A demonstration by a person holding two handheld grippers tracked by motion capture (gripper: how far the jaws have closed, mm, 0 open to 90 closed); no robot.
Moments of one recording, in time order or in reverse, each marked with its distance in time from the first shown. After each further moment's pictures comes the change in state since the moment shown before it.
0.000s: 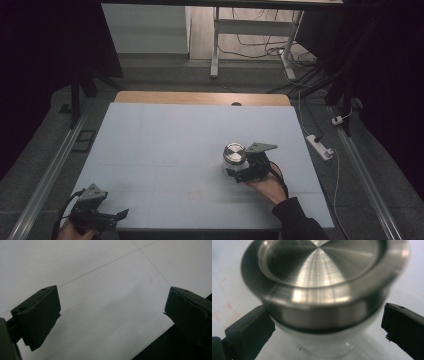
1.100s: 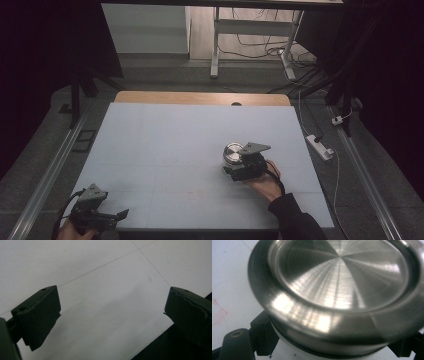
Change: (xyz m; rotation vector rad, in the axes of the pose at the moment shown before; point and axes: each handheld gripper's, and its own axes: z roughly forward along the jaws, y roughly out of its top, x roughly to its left) left arm 0.000 0.000 0.000 0.001 -0.004 0.002; right arm 0.009 0.006 0.005 0.019 -0.063 -0.105
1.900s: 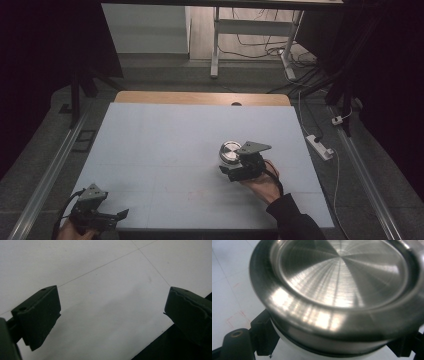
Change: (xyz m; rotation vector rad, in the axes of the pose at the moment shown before) left arm 0.000 0.000 0.000 0.001 -0.003 -0.003; right arm 0.016 0.017 -0.014 -0.071 0.044 -0.014
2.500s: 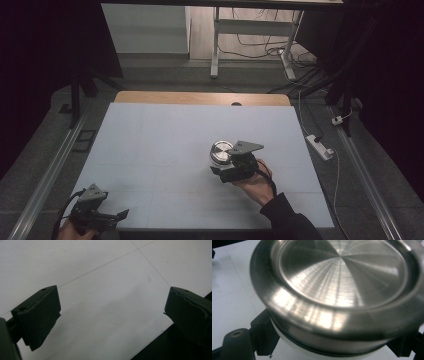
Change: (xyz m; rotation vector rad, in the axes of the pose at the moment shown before) left arm -0.001 0.000 0.000 -0.002 -0.001 0.010; right arm 0.023 0.019 0.004 -0.023 0.039 -0.021
